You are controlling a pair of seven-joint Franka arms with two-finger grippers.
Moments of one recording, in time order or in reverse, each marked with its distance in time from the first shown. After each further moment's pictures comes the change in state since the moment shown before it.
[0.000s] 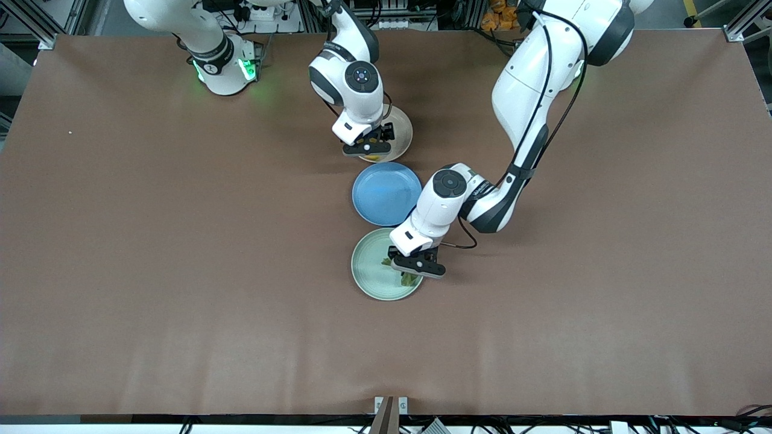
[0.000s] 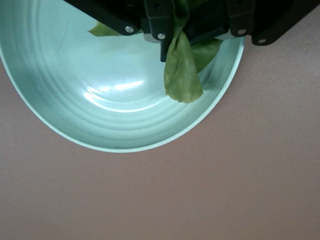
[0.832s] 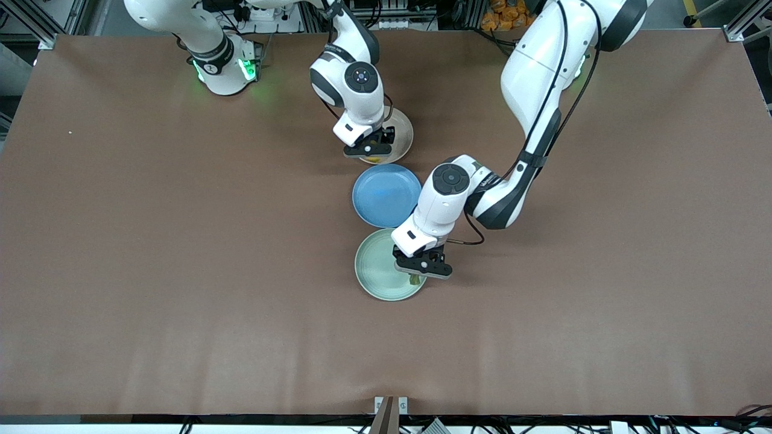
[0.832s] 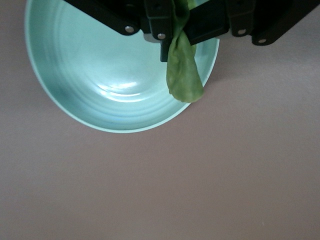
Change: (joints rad) left arm 0.004 -0.097 0.007 0.012 0.000 -0.172 0.000; right arm 0.006 0.012 -0.010 0.004 -0.001 0.047 0.025
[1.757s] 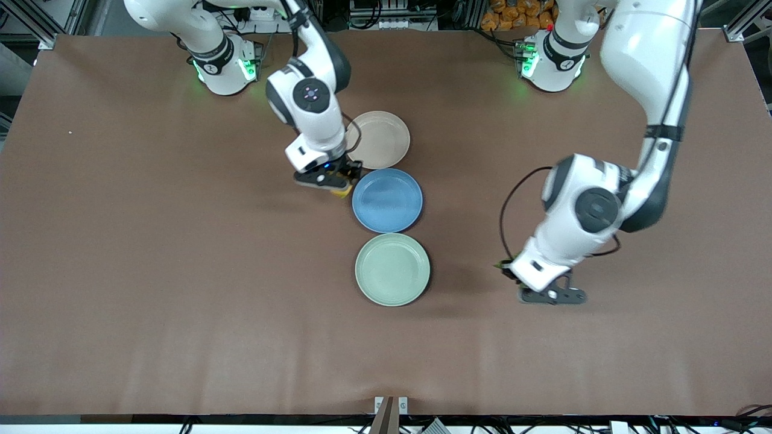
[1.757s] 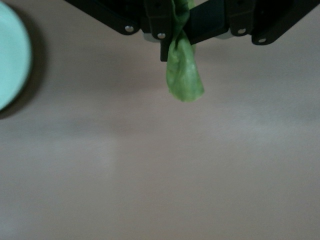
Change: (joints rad) left arm 0.339 -0.232 -0.016 -0.045 -0.120 -0.429 0.301; right arm -0.002 -0.101 -0.264 0.020 -0.051 -0.056 0.003
